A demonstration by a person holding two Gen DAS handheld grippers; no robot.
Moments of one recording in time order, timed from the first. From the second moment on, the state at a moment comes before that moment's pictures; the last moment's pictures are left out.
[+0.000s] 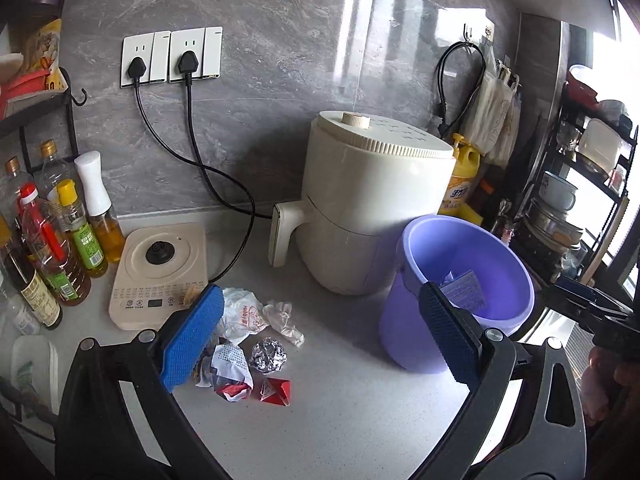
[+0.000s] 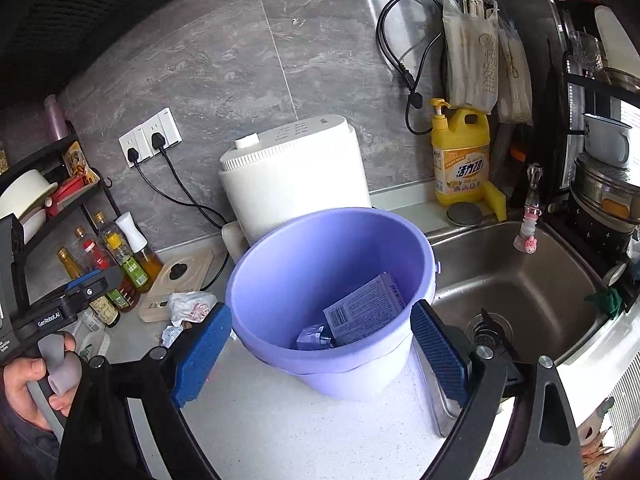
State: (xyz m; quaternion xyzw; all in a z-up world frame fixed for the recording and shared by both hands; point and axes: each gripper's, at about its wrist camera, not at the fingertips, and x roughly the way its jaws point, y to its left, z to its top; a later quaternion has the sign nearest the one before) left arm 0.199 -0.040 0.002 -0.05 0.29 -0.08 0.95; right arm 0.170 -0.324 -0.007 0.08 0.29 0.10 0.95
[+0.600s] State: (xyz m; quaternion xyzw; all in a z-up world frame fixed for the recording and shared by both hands) left arm 0.157 0.040 -0.046 -0.10 0.32 -0.01 0.94; right arm 0.177 -0.211 -0.022 -0.01 0.32 0.23 0.92
